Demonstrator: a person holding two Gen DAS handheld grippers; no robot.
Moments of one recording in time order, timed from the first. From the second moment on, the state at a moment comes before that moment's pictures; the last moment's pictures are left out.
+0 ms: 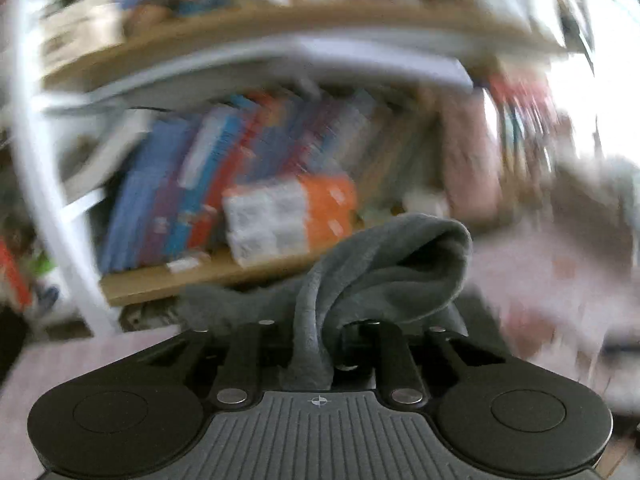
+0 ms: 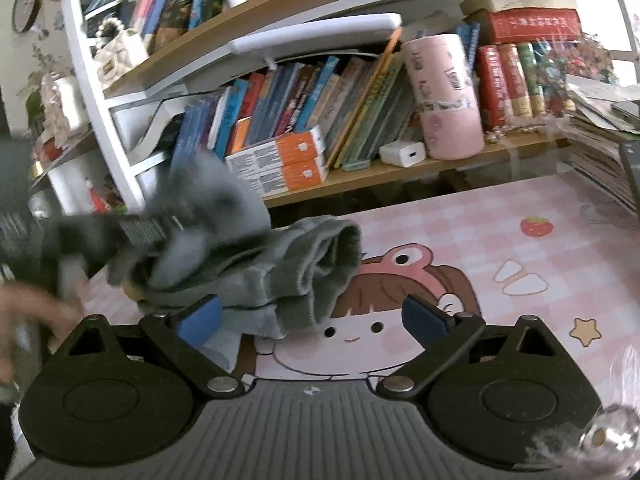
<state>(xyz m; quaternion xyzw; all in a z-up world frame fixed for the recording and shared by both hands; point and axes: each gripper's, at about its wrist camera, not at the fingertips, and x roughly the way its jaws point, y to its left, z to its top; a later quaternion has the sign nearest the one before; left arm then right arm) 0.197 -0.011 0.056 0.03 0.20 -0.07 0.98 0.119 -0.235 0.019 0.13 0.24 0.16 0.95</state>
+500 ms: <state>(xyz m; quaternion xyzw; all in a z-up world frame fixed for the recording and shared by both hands) 0.048 0.094 0.175 -0.21 -0.02 -0.10 0.97 0.119 -0.229 0.018 0.13 0.25 0.18 0.94</state>
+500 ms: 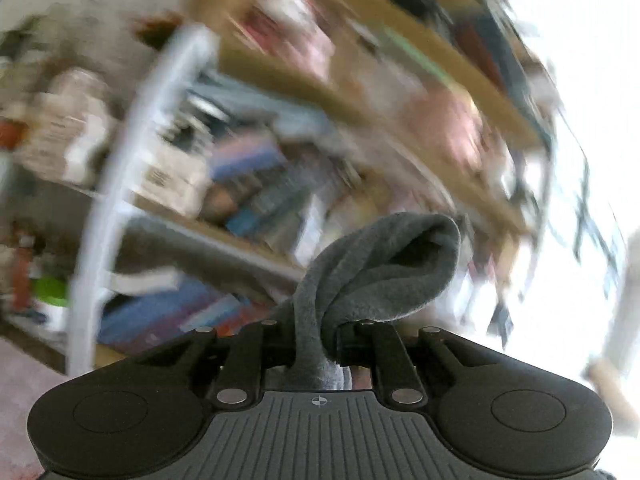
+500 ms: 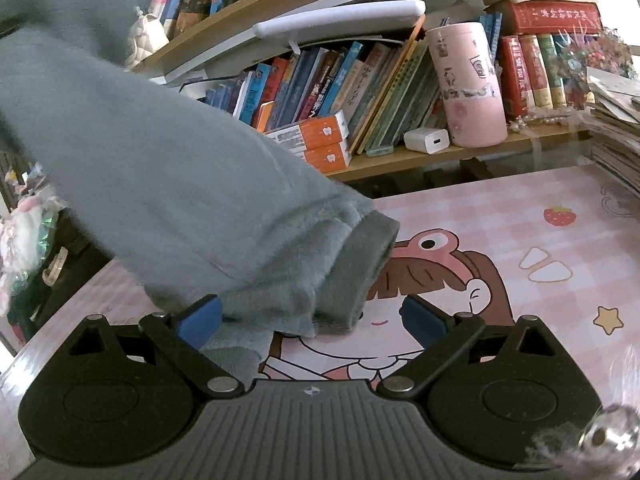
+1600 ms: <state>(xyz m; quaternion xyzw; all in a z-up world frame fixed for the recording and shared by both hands) -0.009 0.094 0.070 -0.01 0.25 0.03 0.97 0.110 -0.205 0.011 0.10 0.25 0.21 0.94</state>
